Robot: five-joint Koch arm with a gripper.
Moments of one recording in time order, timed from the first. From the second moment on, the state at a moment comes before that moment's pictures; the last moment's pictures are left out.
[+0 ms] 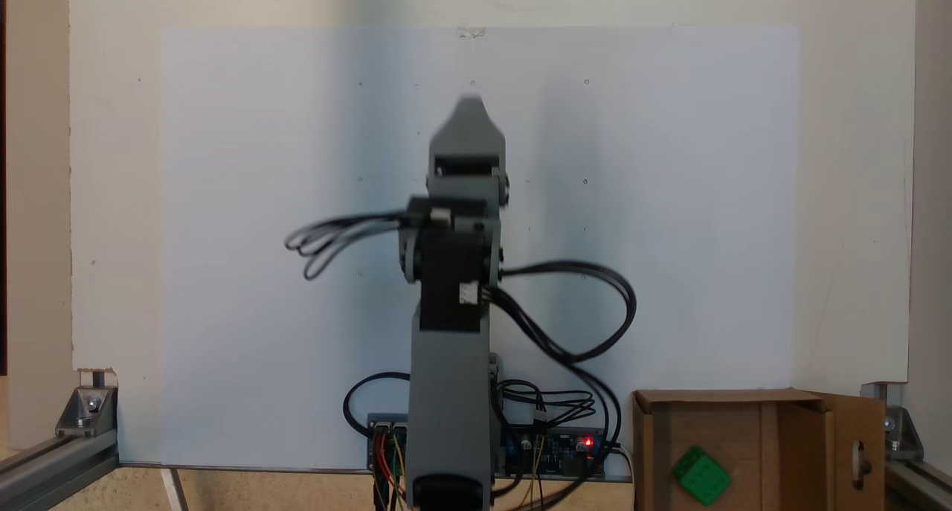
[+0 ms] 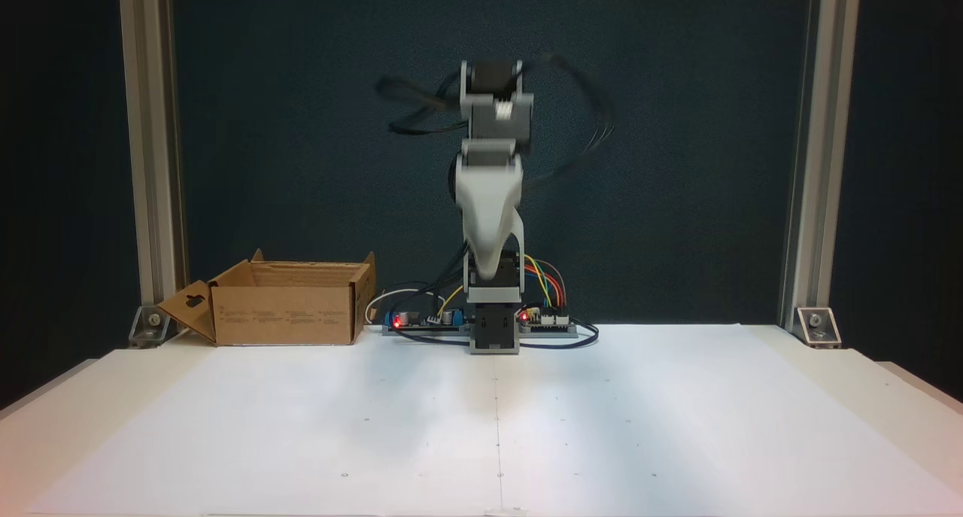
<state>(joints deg) 1.5 103.7 66.6 77.9 -4.9</state>
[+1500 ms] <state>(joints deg) 4.9 126.3 123.4 -8.0 -4.2</state>
